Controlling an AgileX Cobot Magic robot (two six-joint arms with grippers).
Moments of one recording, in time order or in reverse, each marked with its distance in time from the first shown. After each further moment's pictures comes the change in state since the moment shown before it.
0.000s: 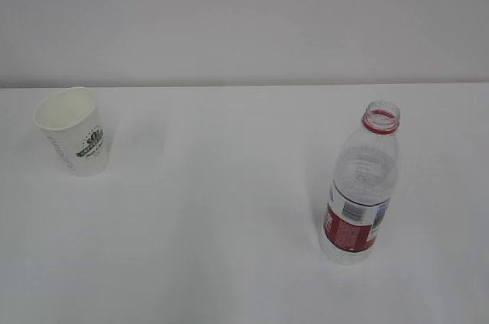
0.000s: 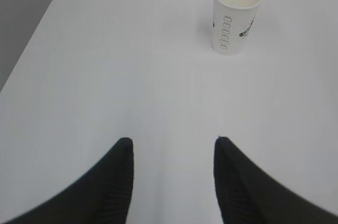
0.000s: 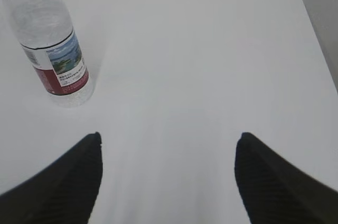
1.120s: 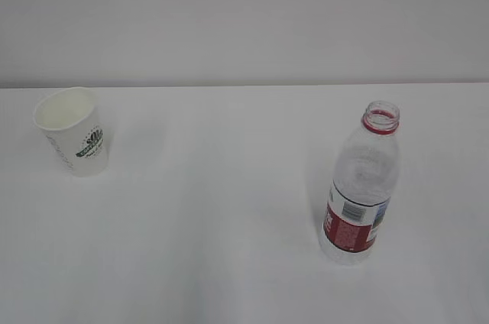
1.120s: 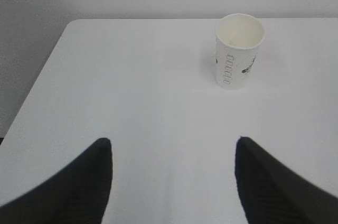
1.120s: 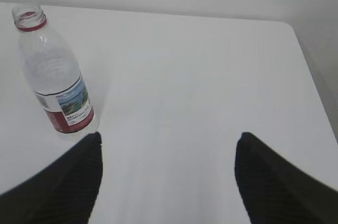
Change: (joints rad) left arm 0.000 0.124 -0.028 0.015 -0.174 0.000; right arm 0.000 0.112 -0.106 0.000 -0.069 0.019
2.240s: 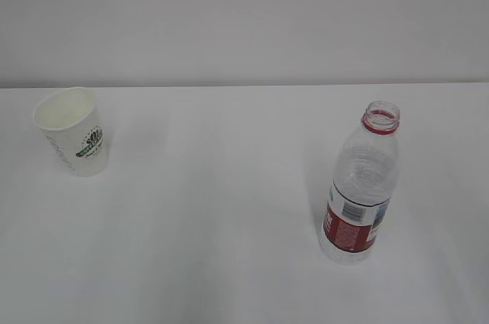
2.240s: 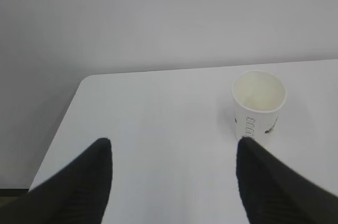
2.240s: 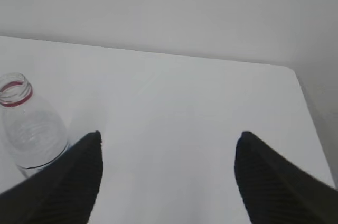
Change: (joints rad) left arm -0.006 0.261 0.000 0.078 -0.367 0.002; right arm 0.000 0.293 0.000 -0.026 -0.363 0.002
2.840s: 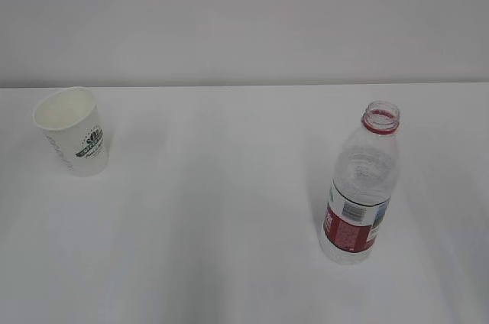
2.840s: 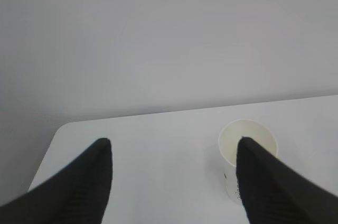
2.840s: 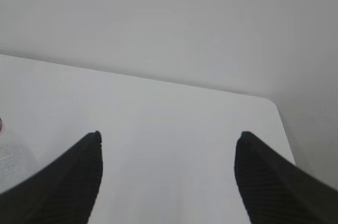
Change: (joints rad) left arm -0.030 0.246 0.000 0.000 -0.337 0.000; right arm 0.000 0.112 0.000 -0.094 -0.196 0.019
